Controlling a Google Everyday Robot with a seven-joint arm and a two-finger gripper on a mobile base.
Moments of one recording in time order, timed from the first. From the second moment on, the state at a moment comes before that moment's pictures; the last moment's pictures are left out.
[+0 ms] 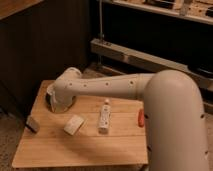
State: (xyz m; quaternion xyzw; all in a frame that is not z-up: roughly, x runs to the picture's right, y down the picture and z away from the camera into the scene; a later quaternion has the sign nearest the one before) arm -0.257 0.101 0.755 0.01 -0.41 -0.64 0.65
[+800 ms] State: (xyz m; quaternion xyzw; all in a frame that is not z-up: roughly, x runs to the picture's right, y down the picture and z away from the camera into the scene) arm -0.315 0.110 0.725 0.04 -0.48 -0.64 0.60
